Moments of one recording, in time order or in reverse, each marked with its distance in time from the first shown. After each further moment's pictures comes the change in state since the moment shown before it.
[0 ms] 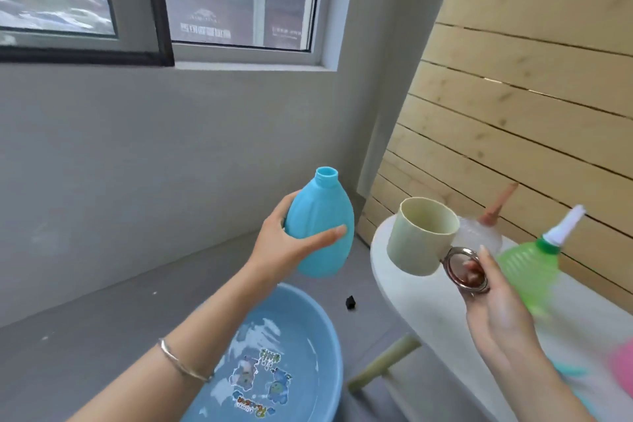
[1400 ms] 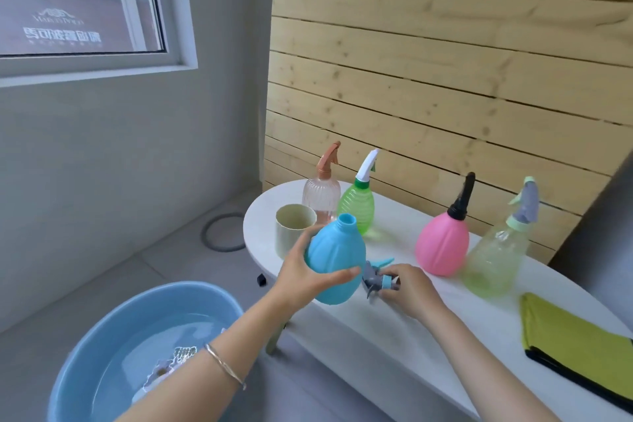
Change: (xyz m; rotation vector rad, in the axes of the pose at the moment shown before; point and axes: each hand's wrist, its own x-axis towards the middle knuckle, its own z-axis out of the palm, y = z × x) left_hand -0.091 -0.031 0.221 0.112 -0.440 -0.065; right_hand -0.033 -0.049 -0.200 -1.474 -0.137 -0.014
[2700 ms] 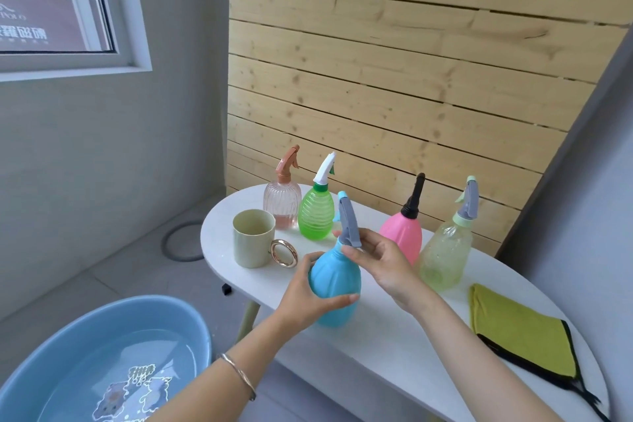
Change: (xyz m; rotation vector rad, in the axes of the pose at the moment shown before) left_hand 0.017 -0.038 0.072 0.081 -0.126 -0.033; right_hand -0.027 -0.017 -0.057 0.919 -0.044 -0.228
